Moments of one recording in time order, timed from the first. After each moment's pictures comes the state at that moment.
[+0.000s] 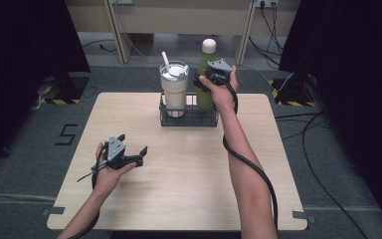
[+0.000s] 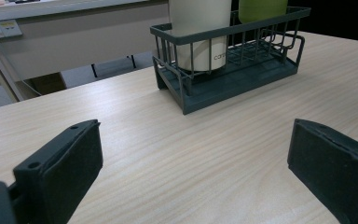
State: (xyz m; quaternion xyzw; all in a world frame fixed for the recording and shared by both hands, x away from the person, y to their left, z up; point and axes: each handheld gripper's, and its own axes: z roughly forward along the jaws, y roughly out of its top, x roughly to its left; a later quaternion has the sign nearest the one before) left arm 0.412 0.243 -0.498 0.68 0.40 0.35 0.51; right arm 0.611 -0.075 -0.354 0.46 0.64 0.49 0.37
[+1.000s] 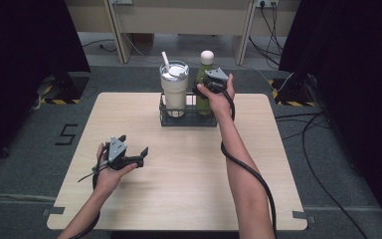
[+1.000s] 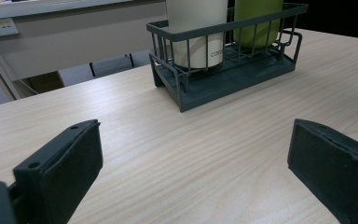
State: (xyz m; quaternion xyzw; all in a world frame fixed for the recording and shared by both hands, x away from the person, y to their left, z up) left arm 0.412 0.241 -0.500 0.68 0.40 0.35 0.51; right arm 0.611 -0.071 -0.385 0.46 0.65 0.47 0.37
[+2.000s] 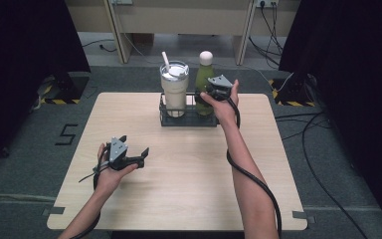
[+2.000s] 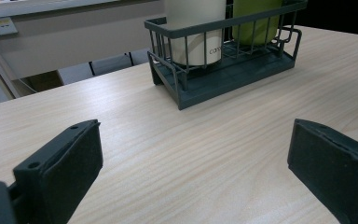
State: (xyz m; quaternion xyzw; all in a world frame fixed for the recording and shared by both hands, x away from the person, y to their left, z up) left arm 0.412 0.239 -0.502 0.69 0.39 0.35 0.50; right arm 0.588 -0.085 -0.394 0.45 0.67 0.47 0.36
